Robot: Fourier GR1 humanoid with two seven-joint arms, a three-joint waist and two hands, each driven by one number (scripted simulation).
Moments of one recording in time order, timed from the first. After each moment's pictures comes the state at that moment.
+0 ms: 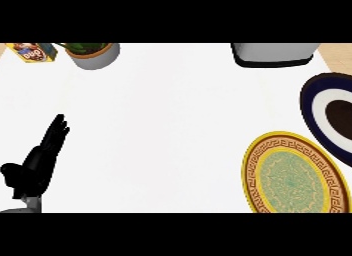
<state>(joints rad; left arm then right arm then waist) 0.01 0.27 0.04 -1.37 0.08 0.00 -0.14 0.47 -0.87 -0.56 -1.20 -0.20 -0.26 -0.62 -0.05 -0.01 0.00</state>
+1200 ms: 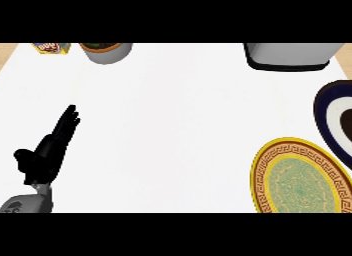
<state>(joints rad) -0.07 0.23 0.05 -1.34 0.03 -0.05 -0.11 -0.02 -0.80 -0.31 -1.29 0.09 -0.24 -0.22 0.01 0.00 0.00</state>
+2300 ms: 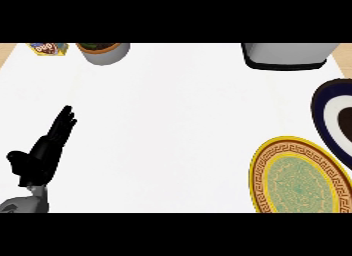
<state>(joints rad) -0.06 0.23 0.08 -1.36 0.03 -0.07 -0.11 -0.32 -0.61 -0.54 -0.94 -0.17 -0.18 -0.26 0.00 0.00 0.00</state>
